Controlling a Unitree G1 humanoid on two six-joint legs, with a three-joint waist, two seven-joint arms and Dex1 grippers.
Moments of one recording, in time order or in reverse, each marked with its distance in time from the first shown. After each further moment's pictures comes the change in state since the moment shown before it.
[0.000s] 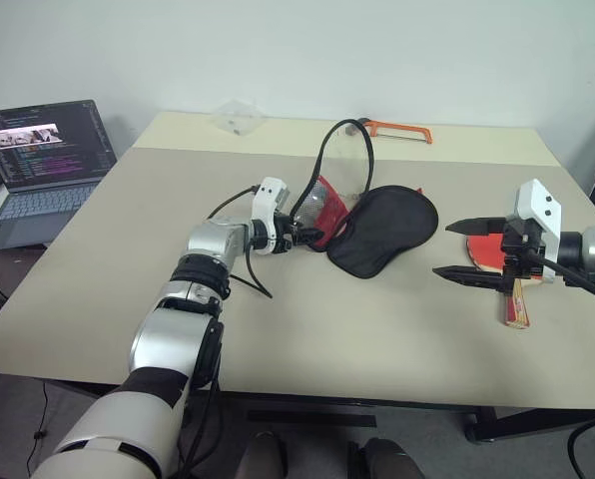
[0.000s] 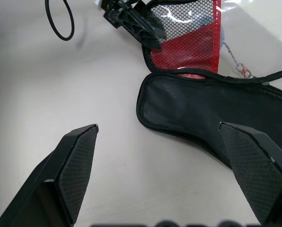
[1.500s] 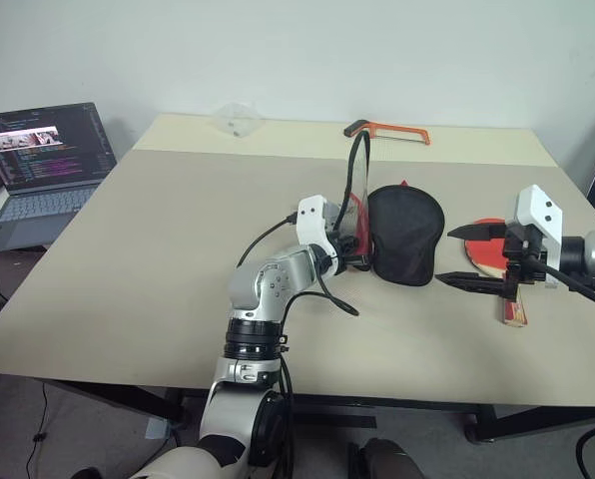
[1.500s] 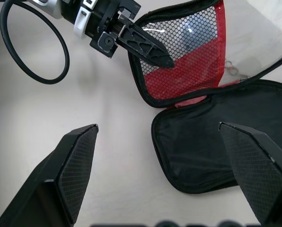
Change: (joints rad) left arm 0.363 -0.425 0.156 -0.885 -0.250 0.547 0.754; right arm 0.025 -0.025 0.000 -0.024 0.004 0.009 0.002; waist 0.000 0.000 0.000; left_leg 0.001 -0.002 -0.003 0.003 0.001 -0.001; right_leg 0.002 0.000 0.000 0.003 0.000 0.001
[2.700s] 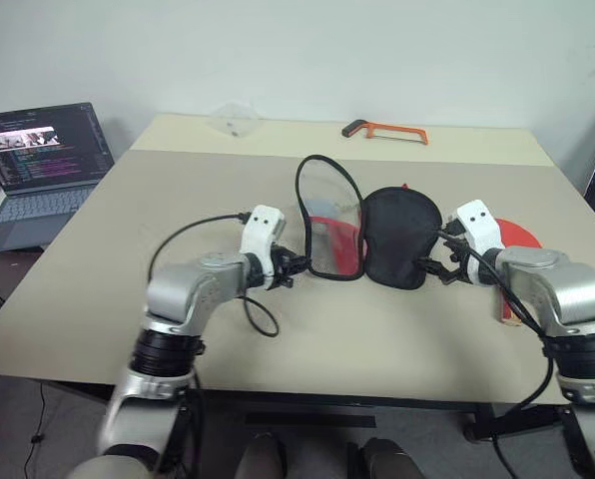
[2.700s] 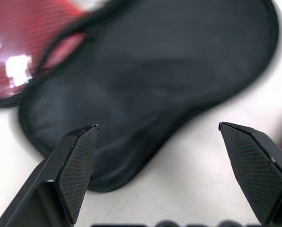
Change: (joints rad) left arm 0.126 0.663 -0.222 -0.250 -0.026 0.043 -0.434; right arm -0.155 0.444 0.054 0.190 -0.230 0.462 -0.694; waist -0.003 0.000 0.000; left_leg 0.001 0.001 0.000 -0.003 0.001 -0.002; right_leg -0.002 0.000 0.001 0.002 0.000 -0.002
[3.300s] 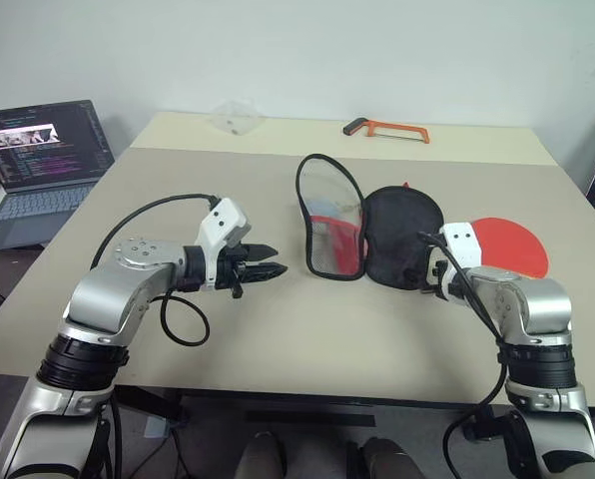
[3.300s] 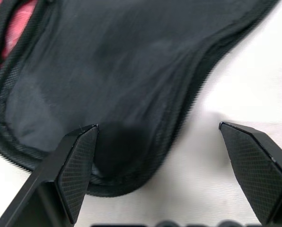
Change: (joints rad) left arm 0.076 0.243 -0.016 -0.037 0.025 -0.327 -0.446; right arm 0.030 0.234 -0.073 -0.072 -0.014 0.177 -0.238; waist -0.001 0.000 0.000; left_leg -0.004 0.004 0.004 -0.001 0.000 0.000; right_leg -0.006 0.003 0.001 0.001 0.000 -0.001
